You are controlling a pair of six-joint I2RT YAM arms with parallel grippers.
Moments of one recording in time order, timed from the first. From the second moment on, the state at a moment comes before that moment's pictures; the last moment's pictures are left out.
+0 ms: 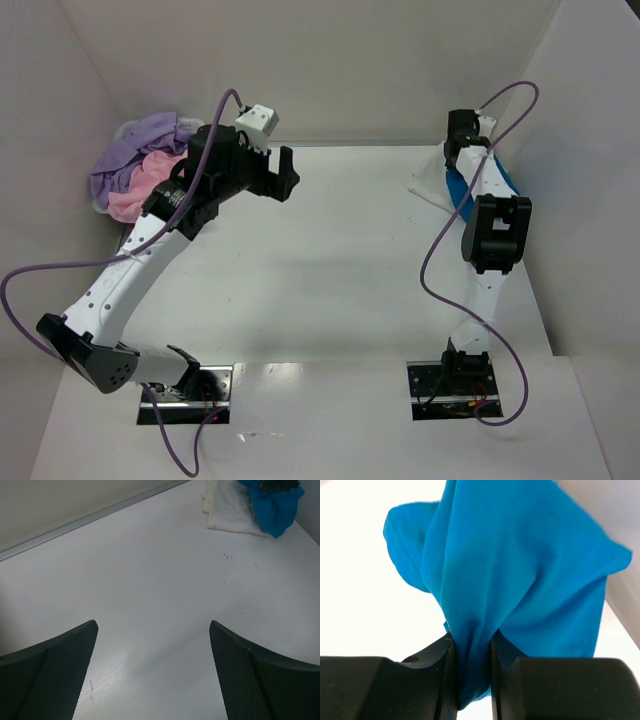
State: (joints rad) left arm -0.51 1.35 1.58 -0.57 0.04 -0.09; right arm -0.06 2.17 1.89 -0.59 0.52 0.37
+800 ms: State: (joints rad) left arm -0.50 1.34 1.55 -0.56 0.07 -0.09; right arm -0.02 2.33 2.03 -0.57 0.38 0.32
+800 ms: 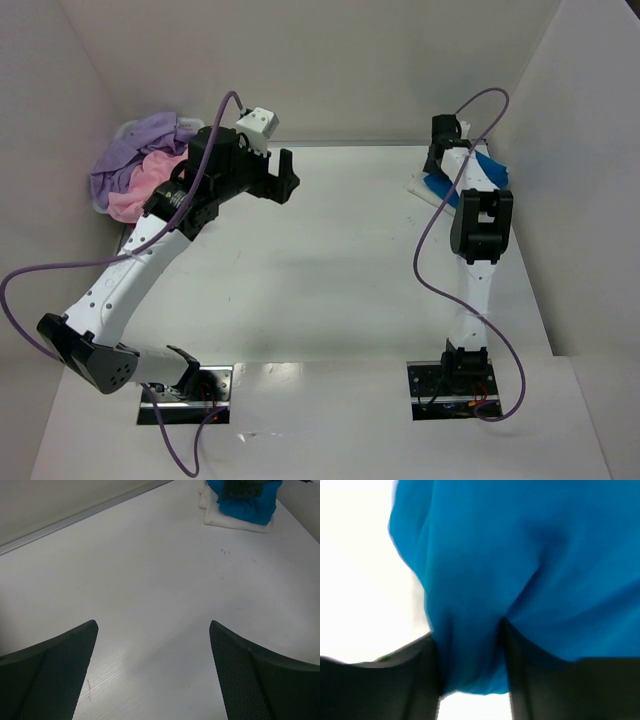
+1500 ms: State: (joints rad) left arm -0.49 1.34 1.54 -0.55 0.13 -0.09; right arm -0.02 2.05 1.86 -0.39 0.14 0.35
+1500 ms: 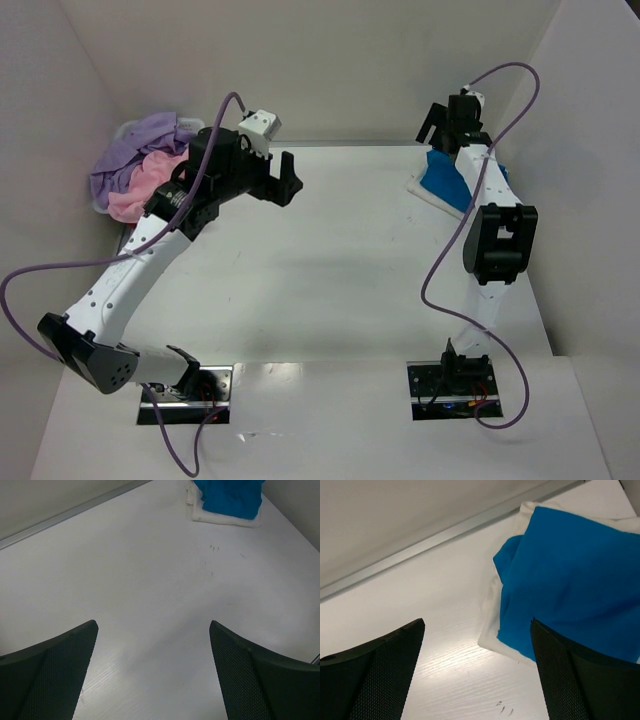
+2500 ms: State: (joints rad) left arm -0.49 1.34 1.52 -0.55 0.15 -0.11; right arm -0.03 2.23 1.78 -0.35 0.17 0.38
